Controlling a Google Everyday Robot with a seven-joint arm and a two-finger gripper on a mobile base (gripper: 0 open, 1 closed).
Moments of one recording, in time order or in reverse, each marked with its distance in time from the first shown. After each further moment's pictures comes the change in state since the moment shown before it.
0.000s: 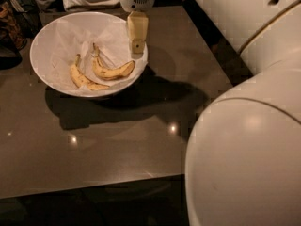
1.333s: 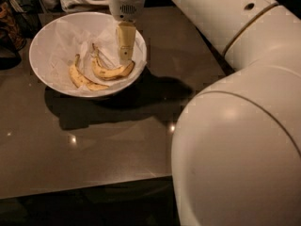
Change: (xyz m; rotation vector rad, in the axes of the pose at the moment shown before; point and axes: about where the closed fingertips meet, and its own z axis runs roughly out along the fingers) arm -0.019 -0.010 0.036 -0.015 -0.019 0.040
